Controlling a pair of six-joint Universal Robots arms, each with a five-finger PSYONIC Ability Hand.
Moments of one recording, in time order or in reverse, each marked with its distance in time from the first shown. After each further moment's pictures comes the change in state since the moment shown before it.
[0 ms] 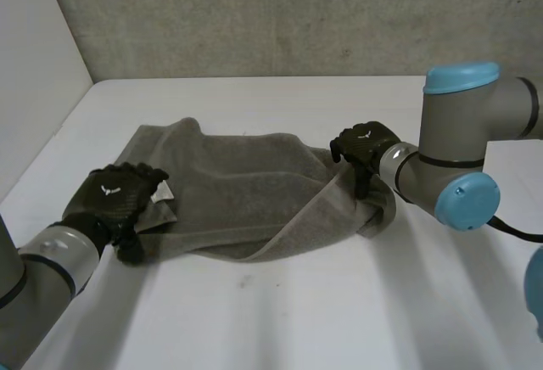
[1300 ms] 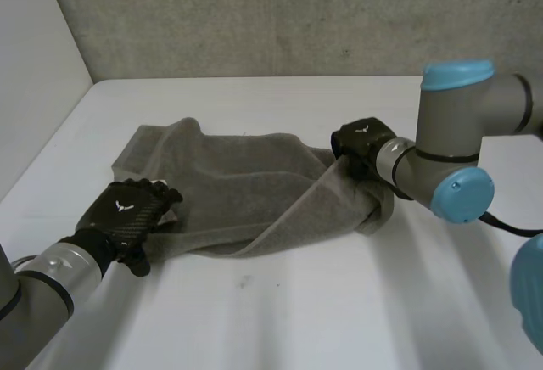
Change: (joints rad) left arm 0.076 -0.011 -0.101 0.090 0.191 0.097; right arm -0.001 0.038 -0.082 0.018 -0.023 0.087; left_hand 0.085 0.080 0.081 0.082 0.076; right_hand 0.806 0.724 0.711 0.715 0.683
